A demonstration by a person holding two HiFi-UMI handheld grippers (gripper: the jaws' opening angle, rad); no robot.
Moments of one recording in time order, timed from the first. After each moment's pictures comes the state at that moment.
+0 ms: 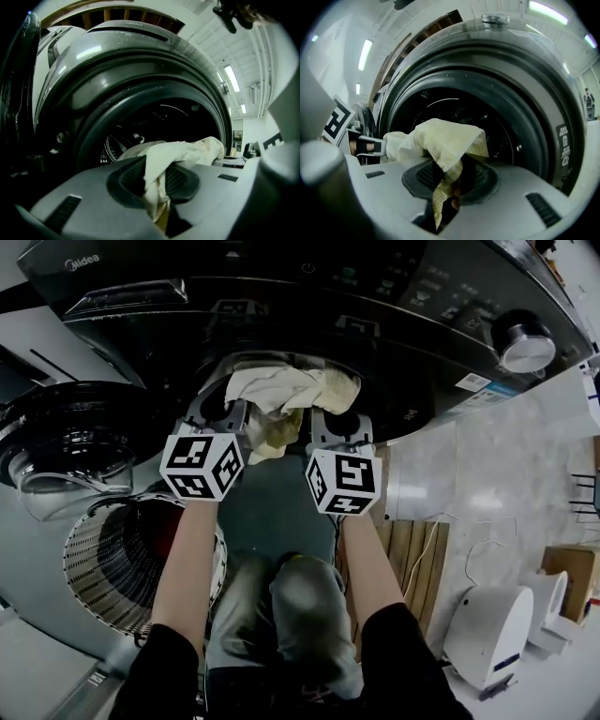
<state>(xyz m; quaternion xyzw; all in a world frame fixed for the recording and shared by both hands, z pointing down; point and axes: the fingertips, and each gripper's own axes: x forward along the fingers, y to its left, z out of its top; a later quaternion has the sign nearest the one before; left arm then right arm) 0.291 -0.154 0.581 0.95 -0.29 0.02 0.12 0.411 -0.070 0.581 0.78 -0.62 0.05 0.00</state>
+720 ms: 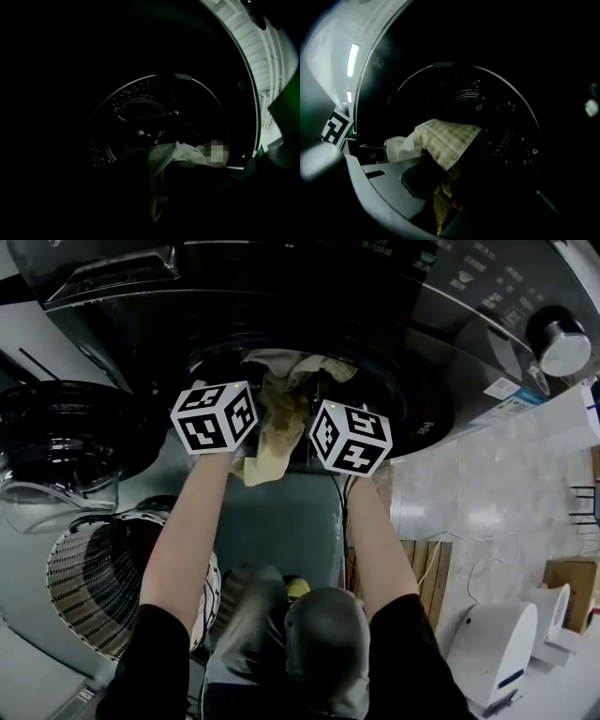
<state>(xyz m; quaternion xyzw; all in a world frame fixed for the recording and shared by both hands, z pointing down) 0.344 -0.226 0.613 0.94 -0.31 0.00 0.17 0.458 -0.142 0.615 0.78 -0.61 0.10 -0.03</state>
